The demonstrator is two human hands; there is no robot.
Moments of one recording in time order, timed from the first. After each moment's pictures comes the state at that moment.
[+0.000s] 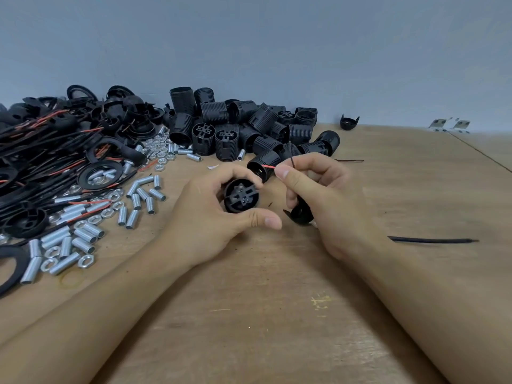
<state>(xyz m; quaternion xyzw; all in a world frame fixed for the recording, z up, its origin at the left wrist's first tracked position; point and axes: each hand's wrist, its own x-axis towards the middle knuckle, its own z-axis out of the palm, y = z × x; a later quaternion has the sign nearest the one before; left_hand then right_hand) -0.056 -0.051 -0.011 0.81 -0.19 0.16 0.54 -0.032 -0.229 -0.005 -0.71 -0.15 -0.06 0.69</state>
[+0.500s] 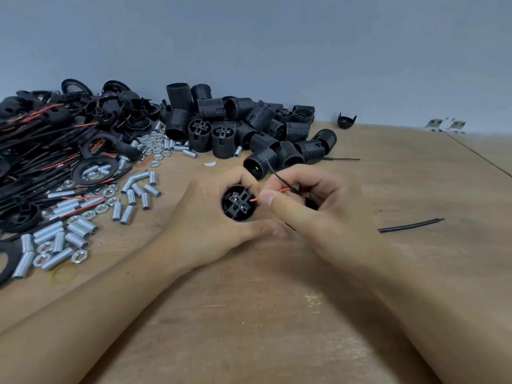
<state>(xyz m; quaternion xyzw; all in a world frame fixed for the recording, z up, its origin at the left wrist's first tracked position) -0.063 -0.059 -0.009 0.83 -0.18 0.15 0.50 -0.061 -0.231 0.008 -0.74 -0.29 -0.06 0.60</state>
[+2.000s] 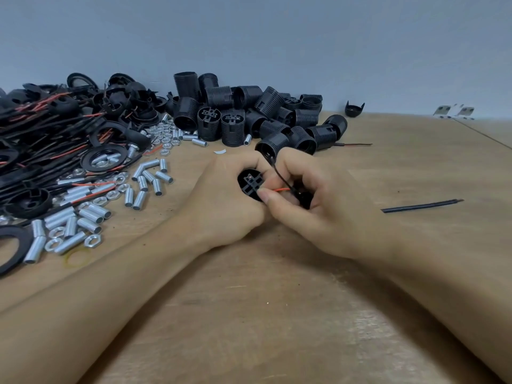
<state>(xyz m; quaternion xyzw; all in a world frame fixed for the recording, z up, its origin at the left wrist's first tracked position) -0.058 -0.056 -0.016 0.81 -0.21 0.10 0.54 -0.060 -0.218 -0.001 -0.80 -0.42 -0.13 0.41</state>
